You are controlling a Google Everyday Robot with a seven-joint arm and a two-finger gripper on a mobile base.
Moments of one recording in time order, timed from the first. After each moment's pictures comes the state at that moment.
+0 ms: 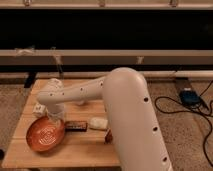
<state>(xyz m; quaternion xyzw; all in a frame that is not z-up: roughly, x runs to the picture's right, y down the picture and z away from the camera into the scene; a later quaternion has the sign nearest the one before) -0.257 0.192 0.815 -0.06 -0.37 -0.89 0.26</state>
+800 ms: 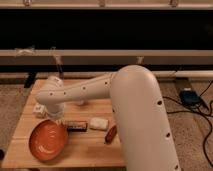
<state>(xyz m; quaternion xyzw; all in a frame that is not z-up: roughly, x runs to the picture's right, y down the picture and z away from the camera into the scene) -0.253 0.176 0.774 -0.04 -0.35 -0.90 0.26</state>
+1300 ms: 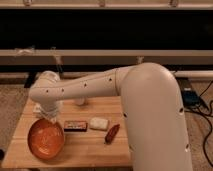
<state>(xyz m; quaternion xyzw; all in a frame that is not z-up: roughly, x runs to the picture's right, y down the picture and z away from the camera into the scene) -0.258 0.148 0.721 0.00 -0.34 -0.91 0.25</state>
